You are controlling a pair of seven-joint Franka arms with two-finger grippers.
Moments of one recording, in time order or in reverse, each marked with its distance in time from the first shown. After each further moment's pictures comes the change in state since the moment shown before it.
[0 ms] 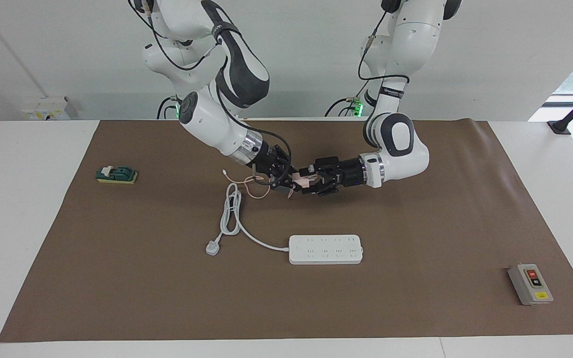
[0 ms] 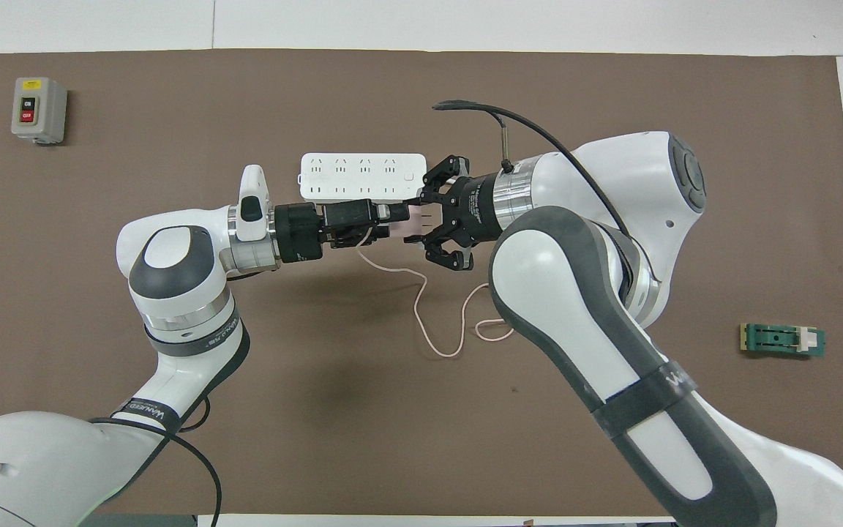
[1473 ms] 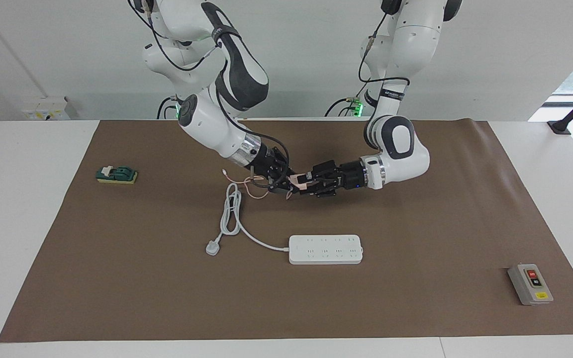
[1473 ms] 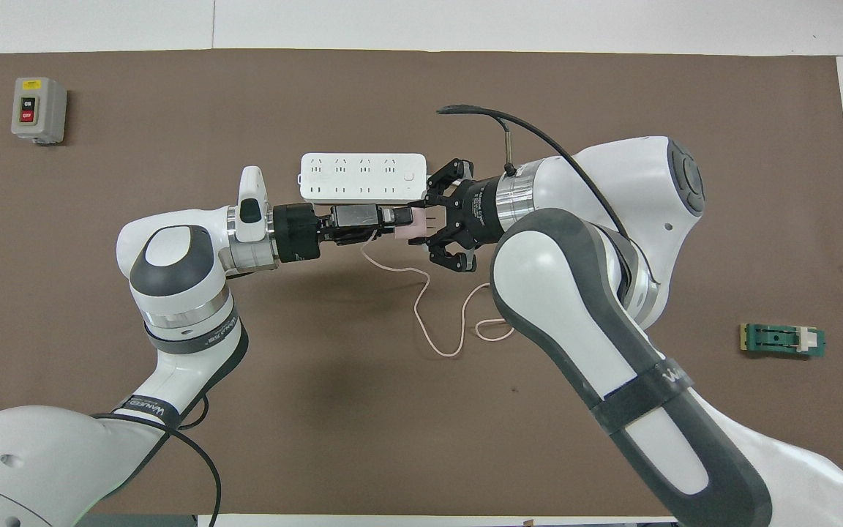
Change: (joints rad) left arm 0.000 0.013 0.010 0.001 0.009 -0.006 0.042; right arm 0.000 0.001 -0.004 -0.023 -0.002 0.012 0.000
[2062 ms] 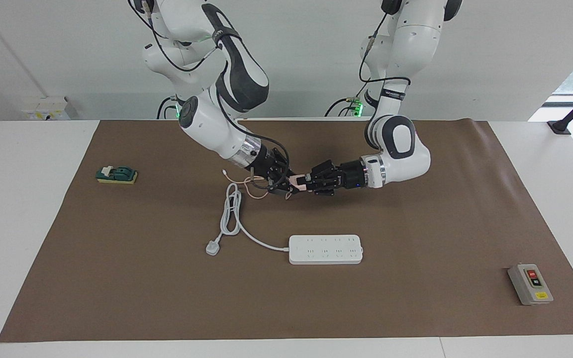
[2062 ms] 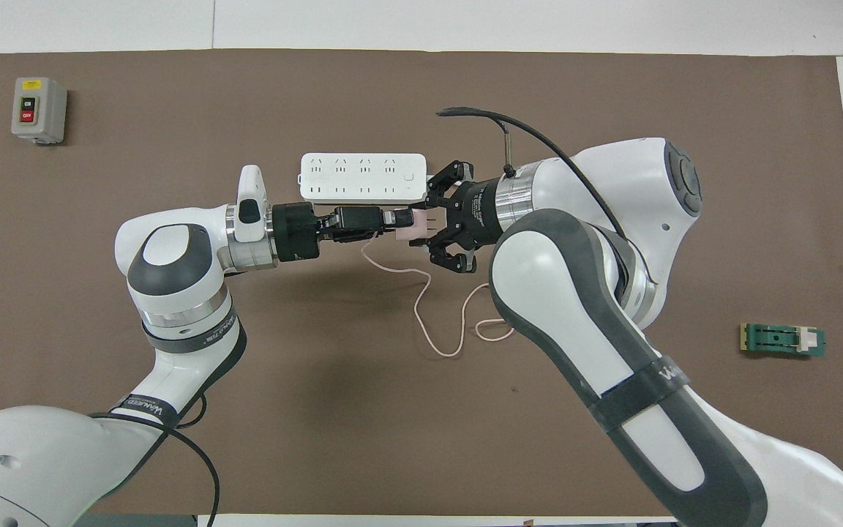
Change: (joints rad) left arm 0.001 0.000 0.001 0.003 0.007 -0.006 0.024; right arm 0.000 0.003 0.001 -0.001 0.001 0.001 0.001
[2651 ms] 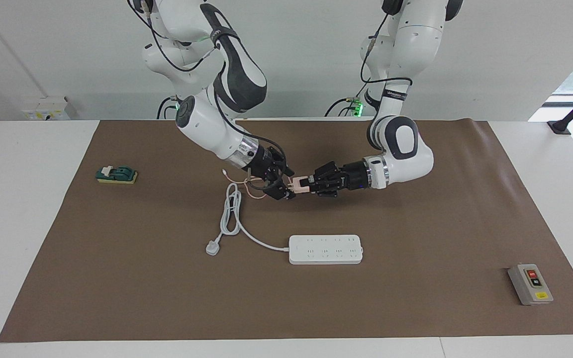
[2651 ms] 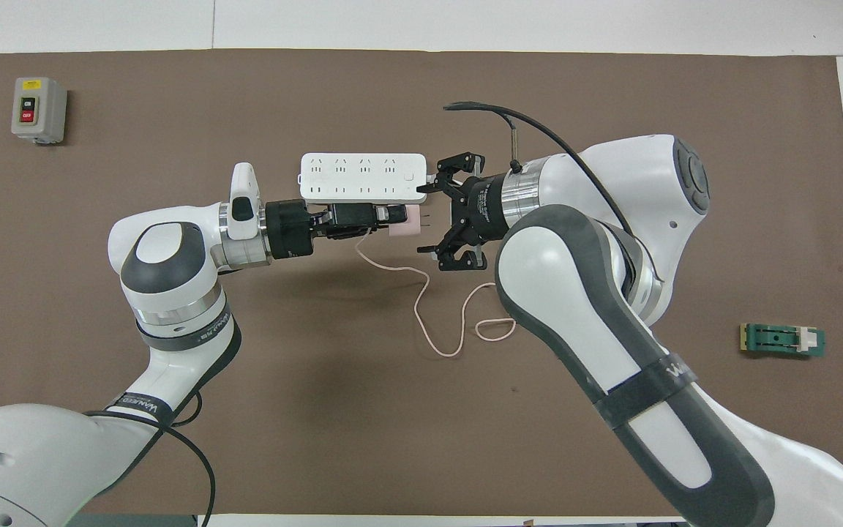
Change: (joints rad) left arm 0.010 0.001 0.006 0.001 0.004 0.000 0.005; right arm -0.008 -0.001 -0.004 0.003 0.000 0.004 0.000
